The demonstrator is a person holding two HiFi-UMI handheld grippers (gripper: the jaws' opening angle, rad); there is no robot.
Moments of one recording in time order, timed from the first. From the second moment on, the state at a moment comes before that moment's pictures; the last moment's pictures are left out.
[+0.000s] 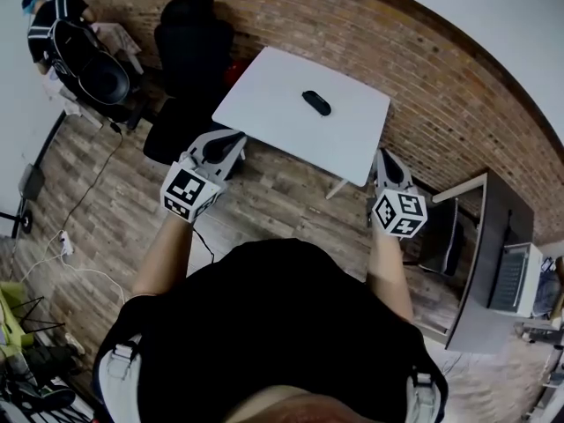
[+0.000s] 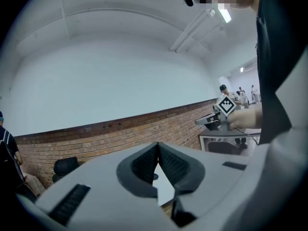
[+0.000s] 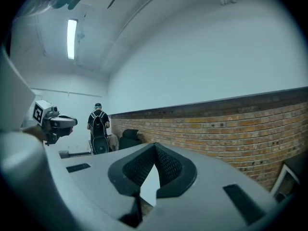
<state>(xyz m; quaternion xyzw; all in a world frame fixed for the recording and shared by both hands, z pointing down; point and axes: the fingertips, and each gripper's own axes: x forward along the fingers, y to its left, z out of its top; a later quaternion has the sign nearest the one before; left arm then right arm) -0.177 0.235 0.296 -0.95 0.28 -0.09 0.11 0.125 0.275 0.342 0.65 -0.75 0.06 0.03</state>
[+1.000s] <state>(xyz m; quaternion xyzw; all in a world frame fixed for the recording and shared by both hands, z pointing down) -0.217 0.191 0.316 -0.96 0.25 -0.10 0.09 0.077 0.239 0.348 0.67 -0.74 0.06 0.04</state>
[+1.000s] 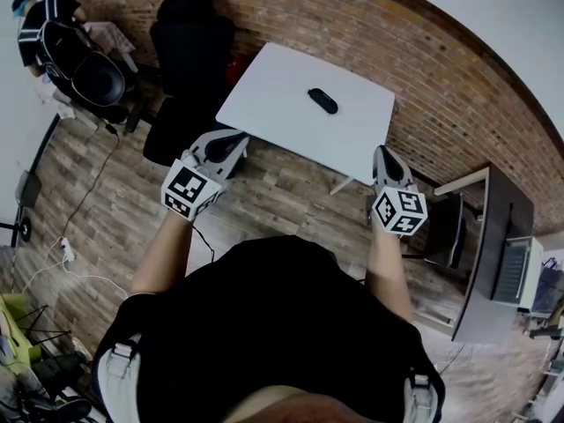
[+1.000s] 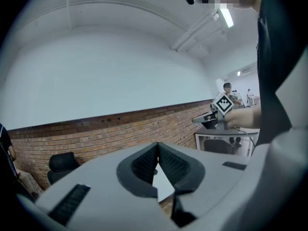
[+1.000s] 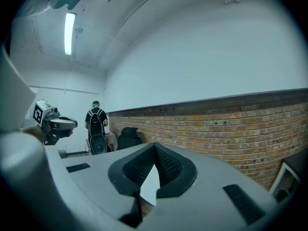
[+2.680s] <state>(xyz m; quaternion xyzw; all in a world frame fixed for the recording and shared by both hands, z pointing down) -0.178 0.127 0.338 -0.95 0.28 -0.13 0.08 0.120 0.161 0.371 0.63 -0.77 0.07 0.05</state>
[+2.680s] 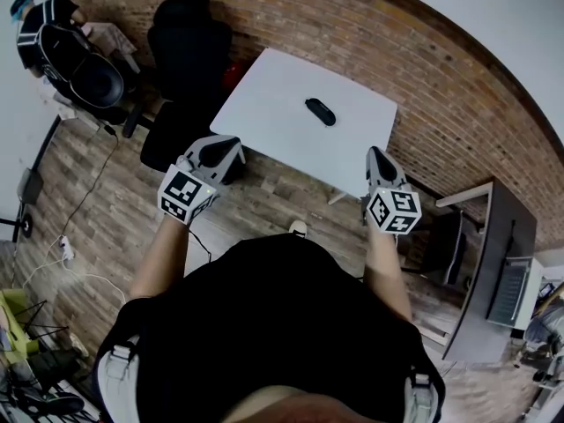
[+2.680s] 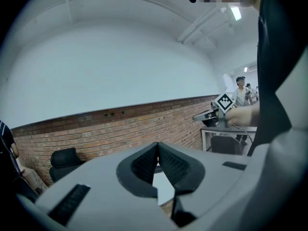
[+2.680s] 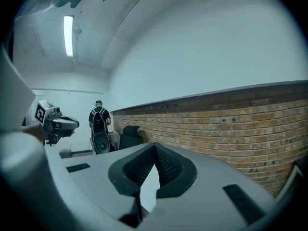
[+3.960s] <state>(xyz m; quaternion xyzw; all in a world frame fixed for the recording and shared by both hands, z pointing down) -0.132 0.012 0.359 -0.93 0.32 -0.15 0.05 0.176 0.020 0.399 0.60 -0.79 0.09 0.07</state>
